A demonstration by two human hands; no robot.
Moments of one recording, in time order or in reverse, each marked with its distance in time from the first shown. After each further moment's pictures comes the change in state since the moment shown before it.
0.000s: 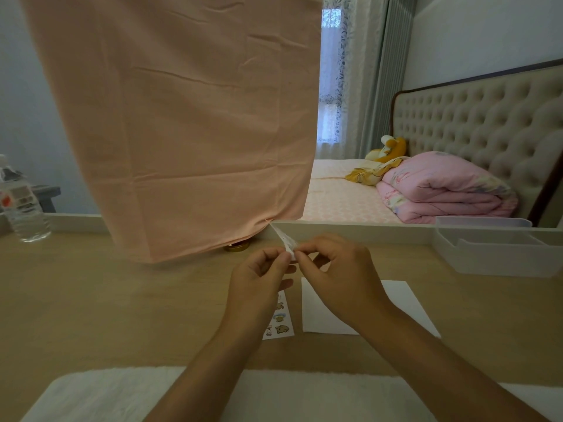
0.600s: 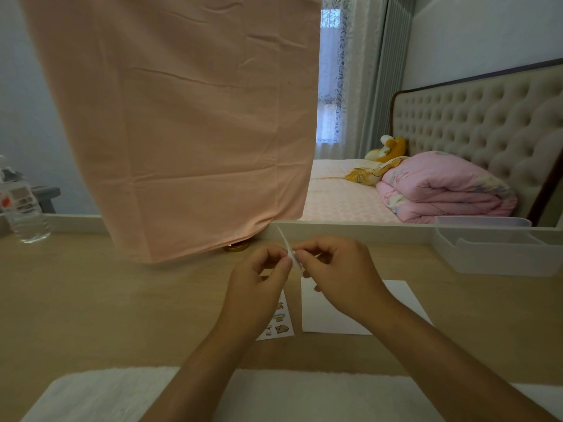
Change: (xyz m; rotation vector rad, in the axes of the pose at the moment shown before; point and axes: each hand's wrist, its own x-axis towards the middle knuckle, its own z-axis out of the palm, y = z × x) left_hand 0.003 -0.001 -0.009 0.280 -0.055 0.186; right_hand 0.006 -0.004 -0.004 0.234 -0.126 0.312
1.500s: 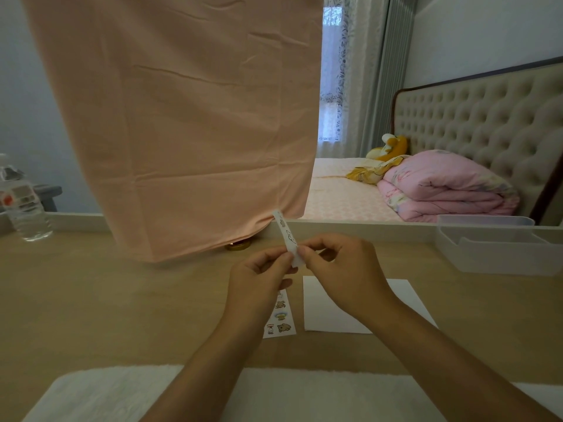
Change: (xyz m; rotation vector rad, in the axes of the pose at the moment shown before) left_hand -0.001 0.007 0.006 -0.277 0.072 -0.260; right_hand -0.004 -0.007 -0.001 -0.056 0.057 -0.021
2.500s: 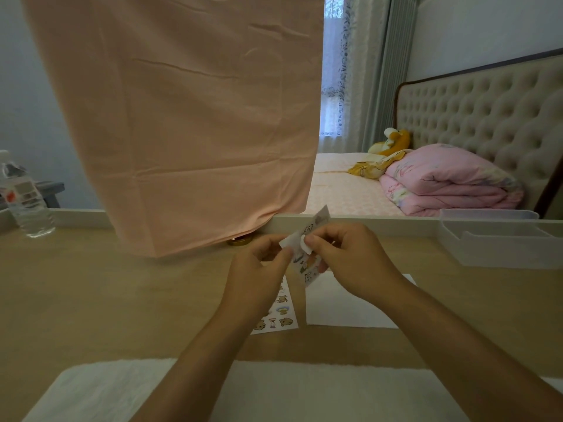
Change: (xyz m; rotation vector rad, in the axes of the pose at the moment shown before) left_hand 0.003 0.008 -0.008 0.203 -0.053 0.149; right_hand 0.011 -0.003 -0.013 0.051 -0.148 0.117
